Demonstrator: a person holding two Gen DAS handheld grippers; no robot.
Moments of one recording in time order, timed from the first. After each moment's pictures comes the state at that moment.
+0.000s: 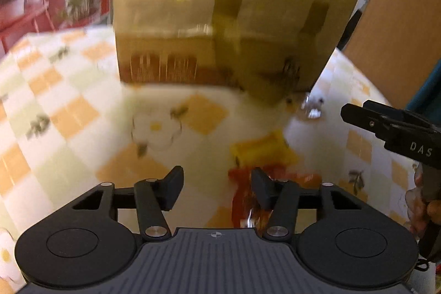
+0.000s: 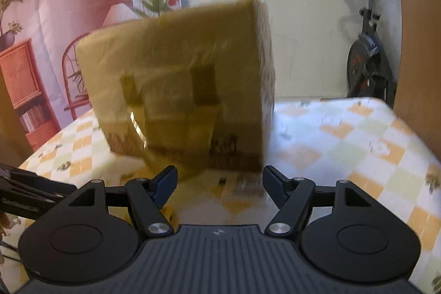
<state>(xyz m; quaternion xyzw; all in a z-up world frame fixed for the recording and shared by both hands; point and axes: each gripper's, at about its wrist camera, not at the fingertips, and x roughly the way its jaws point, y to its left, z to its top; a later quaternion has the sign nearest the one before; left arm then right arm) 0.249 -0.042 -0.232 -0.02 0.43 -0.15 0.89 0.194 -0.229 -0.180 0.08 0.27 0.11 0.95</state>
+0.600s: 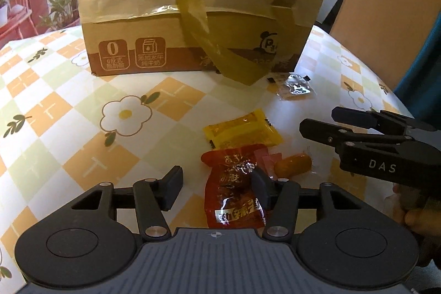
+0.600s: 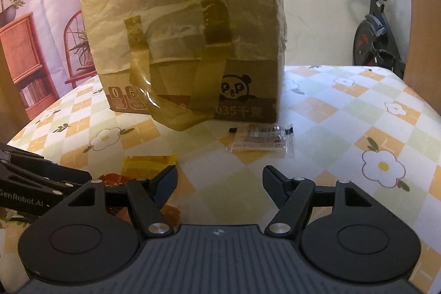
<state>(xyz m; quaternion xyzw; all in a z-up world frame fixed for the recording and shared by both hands) 0.240 -0.070 -0.245 0.01 0.42 -0.17 0.89 0.192 -0.214 -0.223 0.07 0.30 0.12 0.94</state>
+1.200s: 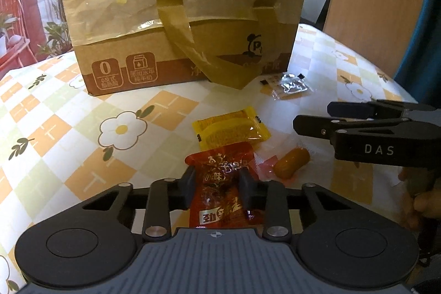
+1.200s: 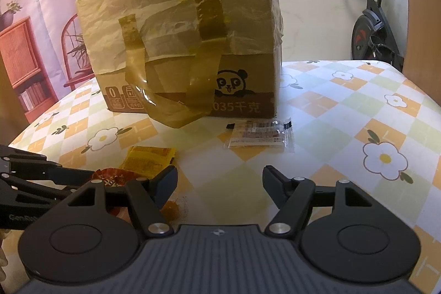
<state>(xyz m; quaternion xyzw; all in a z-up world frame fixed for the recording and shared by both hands) 0.229 -0.083 -0.246 0.06 0.39 -0.17 0.90 0.192 -0.216 -0.228 0.08 0.30 0.12 0.94</state>
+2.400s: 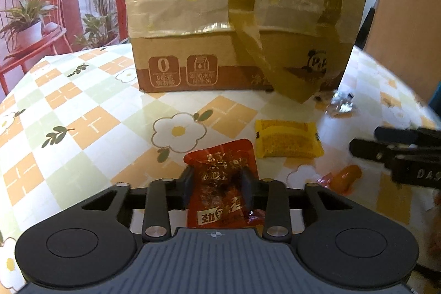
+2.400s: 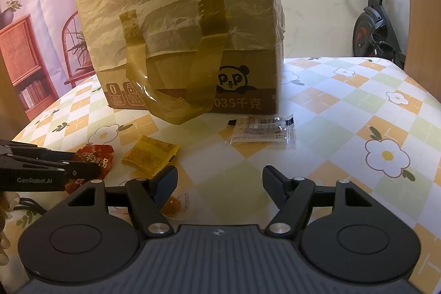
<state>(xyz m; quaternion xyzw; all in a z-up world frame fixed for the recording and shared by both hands) 0.240 -0.049 -0.244 0.03 0.37 -0.10 0.92 0.193 -0.214 -0.229 0.08 0.31 0.12 0.94</state>
